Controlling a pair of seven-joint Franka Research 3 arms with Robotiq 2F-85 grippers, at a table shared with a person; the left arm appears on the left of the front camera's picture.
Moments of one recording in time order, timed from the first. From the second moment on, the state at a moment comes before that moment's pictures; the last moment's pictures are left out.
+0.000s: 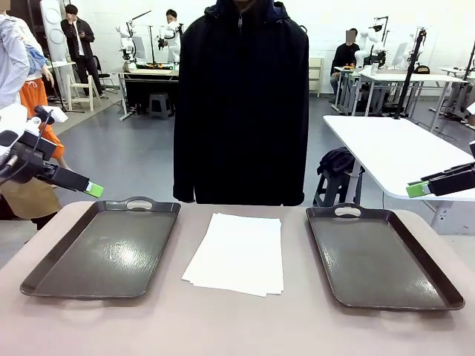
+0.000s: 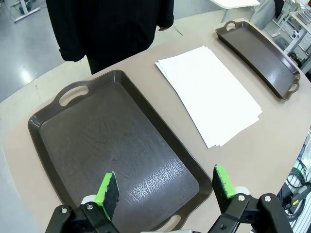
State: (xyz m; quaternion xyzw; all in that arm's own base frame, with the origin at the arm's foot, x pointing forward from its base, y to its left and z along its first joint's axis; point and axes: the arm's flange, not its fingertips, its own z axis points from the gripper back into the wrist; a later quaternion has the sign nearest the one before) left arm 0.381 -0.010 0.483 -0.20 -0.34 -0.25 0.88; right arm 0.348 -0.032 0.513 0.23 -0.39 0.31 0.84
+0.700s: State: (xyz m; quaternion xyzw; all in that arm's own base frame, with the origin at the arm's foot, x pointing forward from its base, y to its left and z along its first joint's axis) left arm 0.380 -0.011 0.483 -0.19 -0.34 -0.26 0.88; right arm 0.346 -0.035 0.514 0.22 -0.38 0.30 0.84
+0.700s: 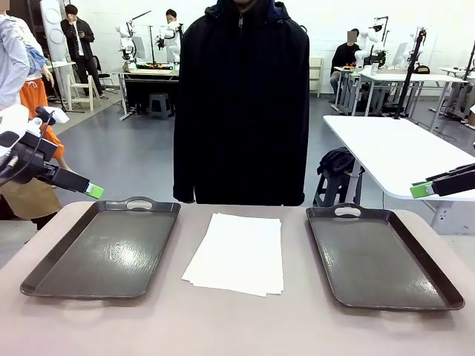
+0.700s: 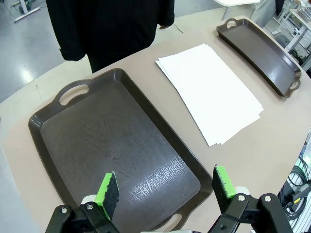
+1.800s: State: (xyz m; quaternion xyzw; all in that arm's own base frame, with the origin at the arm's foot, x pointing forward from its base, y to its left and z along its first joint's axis) left arm 0.380 -0.011 0.483 -0.19 -0.34 -0.26 0.88; right arm 0.346 -0.035 0.514 0.22 -0.38 0.30 0.84
